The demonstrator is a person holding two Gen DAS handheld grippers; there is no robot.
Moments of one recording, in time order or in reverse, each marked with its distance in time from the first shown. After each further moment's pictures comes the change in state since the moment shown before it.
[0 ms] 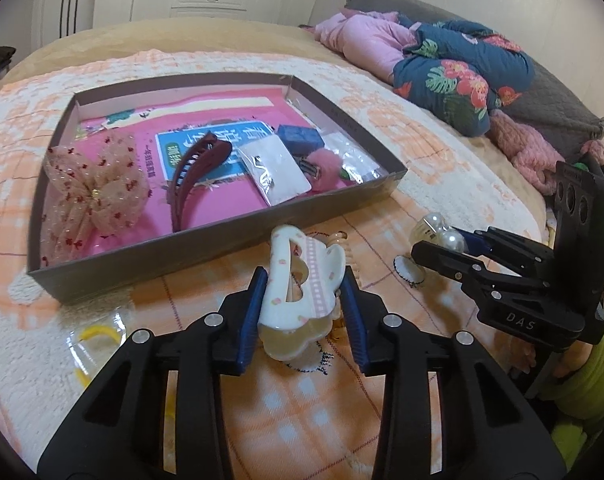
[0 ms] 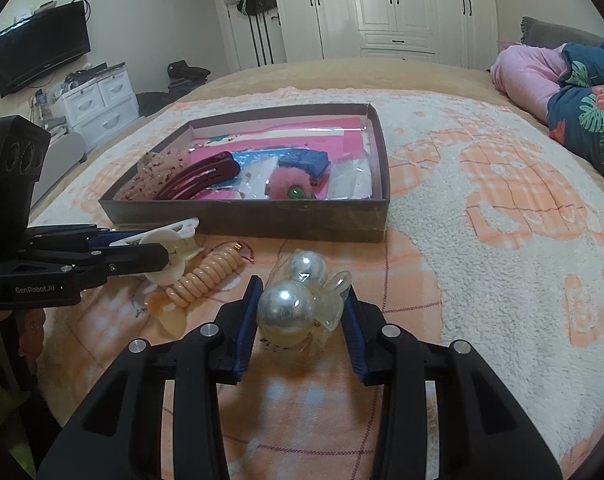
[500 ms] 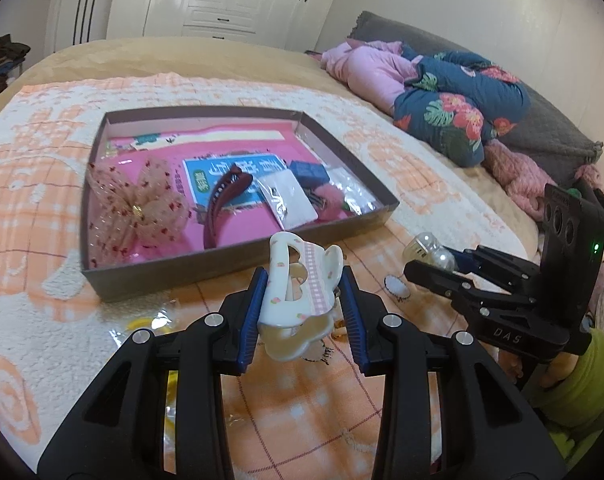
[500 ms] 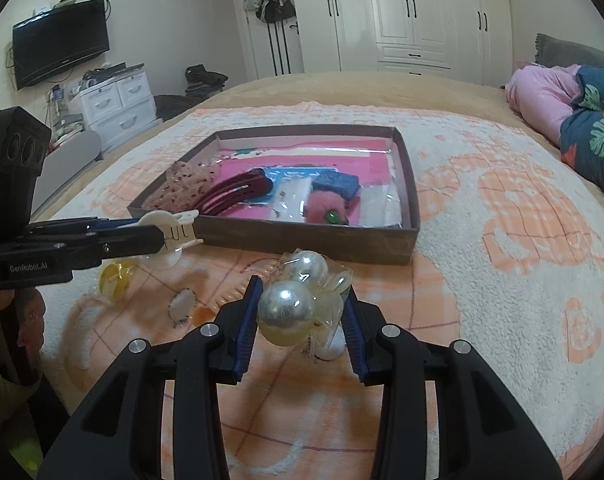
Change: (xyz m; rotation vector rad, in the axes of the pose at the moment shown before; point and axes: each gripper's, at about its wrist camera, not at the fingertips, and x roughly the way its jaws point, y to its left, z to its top) left arm -0.039 0.009 0.000 -0.041 -0.098 -0.007; right arm -0.012 0.024 0.013 -0.054 -0.032 0.032
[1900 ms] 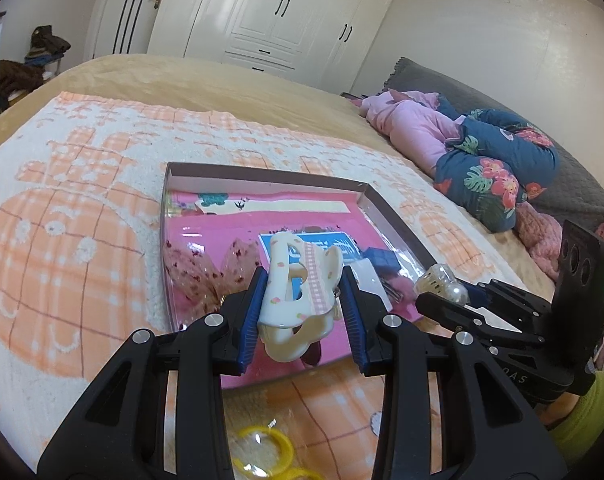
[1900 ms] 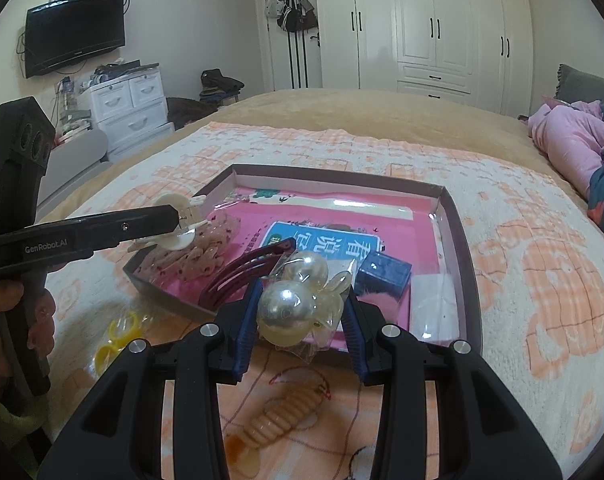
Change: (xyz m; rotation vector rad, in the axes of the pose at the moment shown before) left arm -0.004 0.068 0.051 -0.099 -0.141 0.076; right arm 0.058 0.028 0.070 -0.073 -0.036 0.003
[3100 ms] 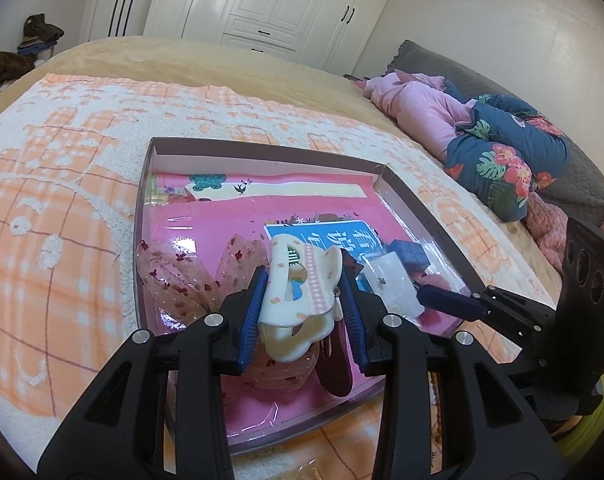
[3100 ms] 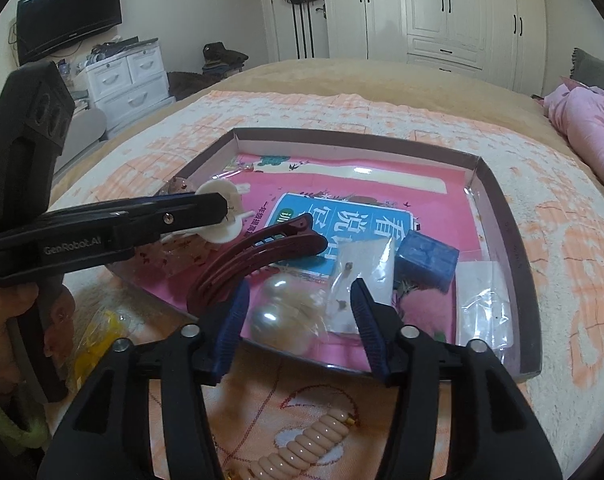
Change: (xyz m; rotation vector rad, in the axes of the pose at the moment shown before) left arm 0.047 0.015 -0.001 -0.009 0.070 -0.009; right arm 0.044 0.010 -0.004 0.003 0.098 0.038
